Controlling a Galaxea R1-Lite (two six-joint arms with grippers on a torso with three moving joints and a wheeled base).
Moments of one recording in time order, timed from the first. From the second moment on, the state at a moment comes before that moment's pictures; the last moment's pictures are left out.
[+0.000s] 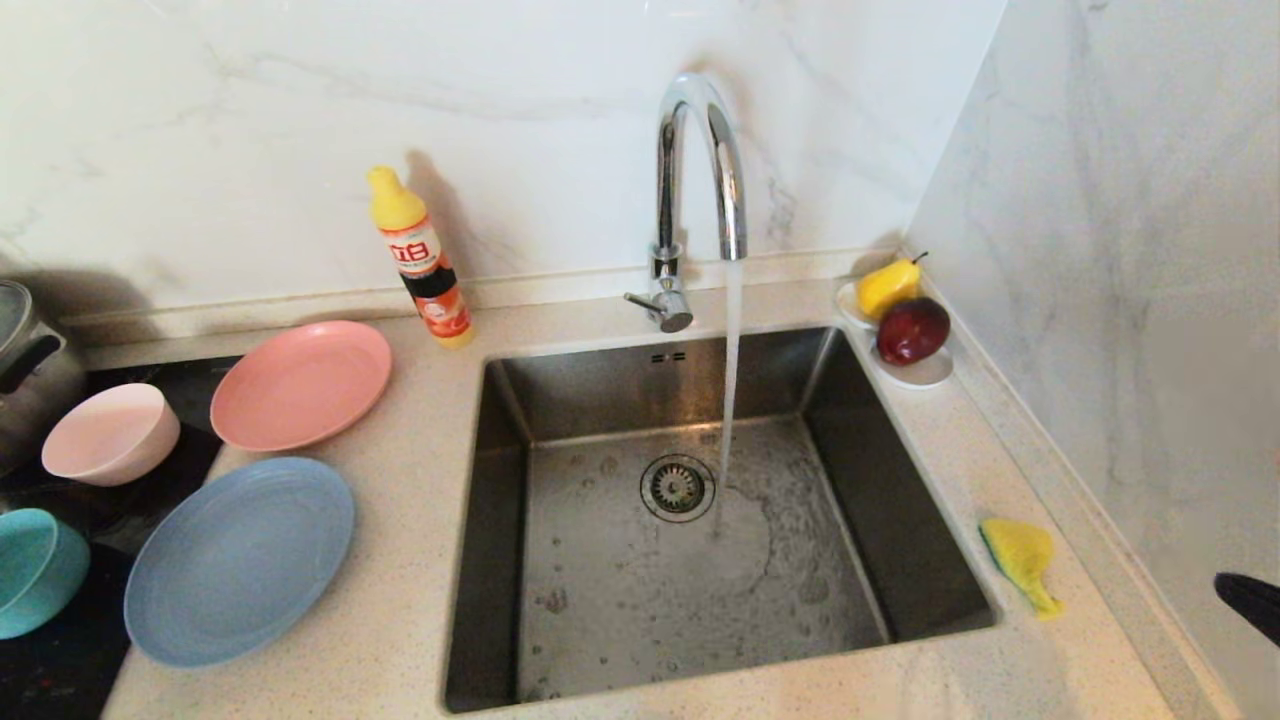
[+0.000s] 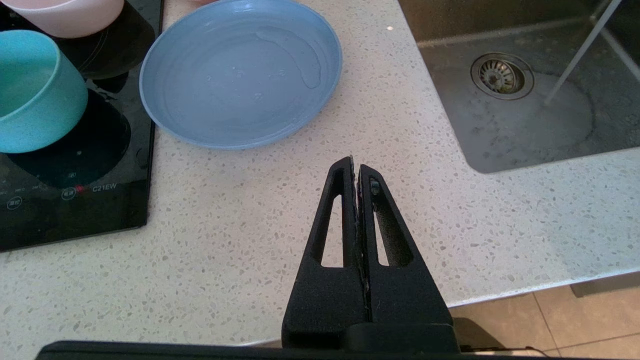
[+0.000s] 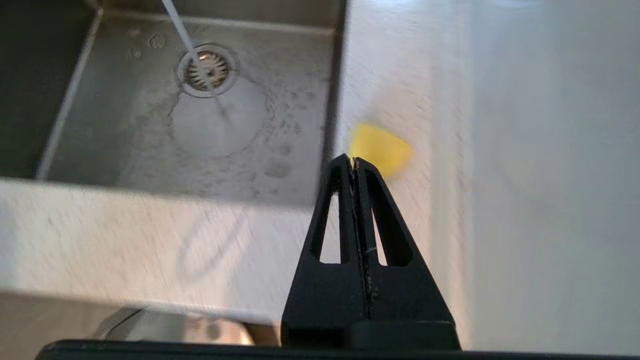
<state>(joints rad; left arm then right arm) -0.01 0.00 -0.04 0.09 -0.04 0.09 0.11 0.72 -0.29 -0.27 0.01 -0.06</state>
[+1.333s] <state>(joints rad) -0.01 0.00 -0.04 0.09 -0.04 0.09 0.00 0.00 0.00 0.01 0.03 -0.06</state>
